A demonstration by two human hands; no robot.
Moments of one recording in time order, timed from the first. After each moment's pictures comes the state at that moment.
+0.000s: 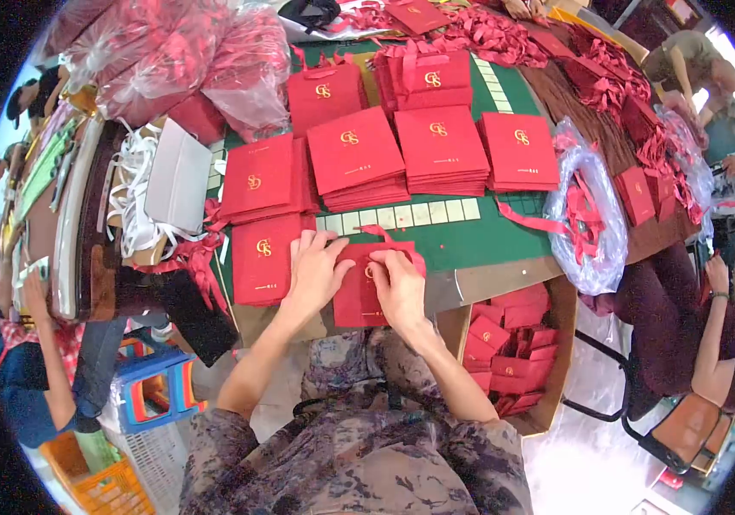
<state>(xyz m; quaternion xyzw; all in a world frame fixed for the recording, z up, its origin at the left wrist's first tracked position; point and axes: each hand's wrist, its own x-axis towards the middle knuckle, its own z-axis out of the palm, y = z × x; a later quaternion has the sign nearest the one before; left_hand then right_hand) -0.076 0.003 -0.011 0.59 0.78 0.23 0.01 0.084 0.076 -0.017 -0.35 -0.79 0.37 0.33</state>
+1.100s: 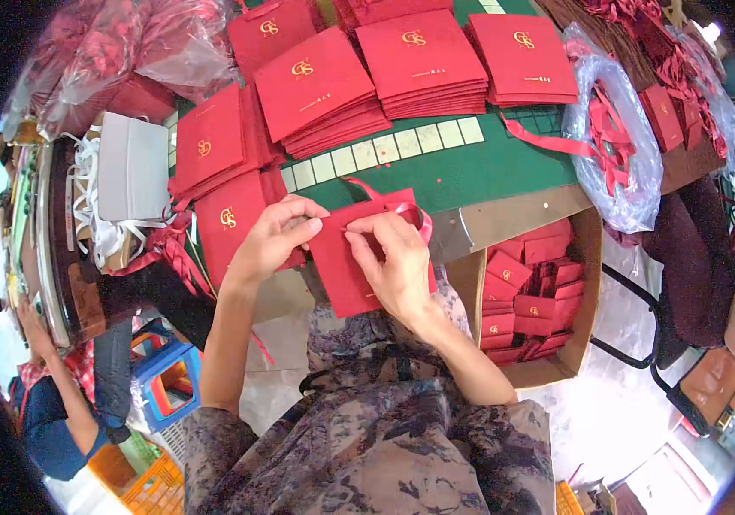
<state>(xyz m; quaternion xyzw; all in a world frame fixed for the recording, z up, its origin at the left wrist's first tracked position) -0.101 0.001 0.009 0.36 0.62 0.40 0.57 0.101 0.061 -0.003 -0.35 -0.77 0.40 0.35</state>
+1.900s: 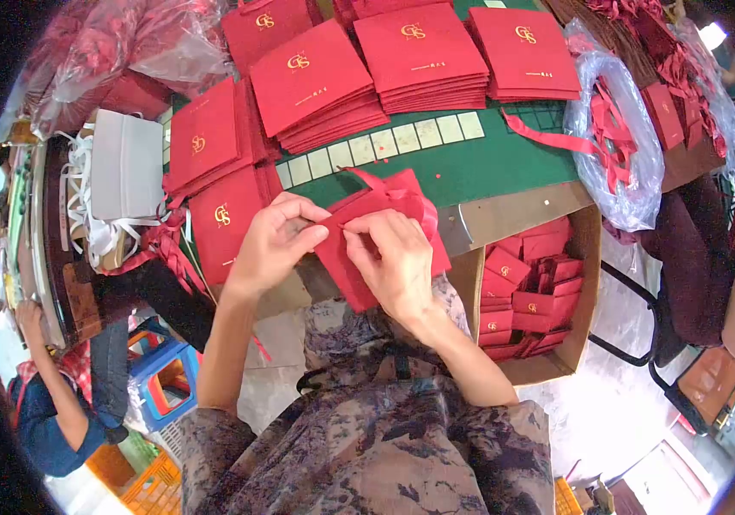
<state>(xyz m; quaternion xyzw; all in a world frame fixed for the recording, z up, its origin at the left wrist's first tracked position) -0.080 -0.004 0.021 0.38 0.63 0.44 0.51 0.102 0.064 0.009 -0.35 -0.80 0.35 0.36</state>
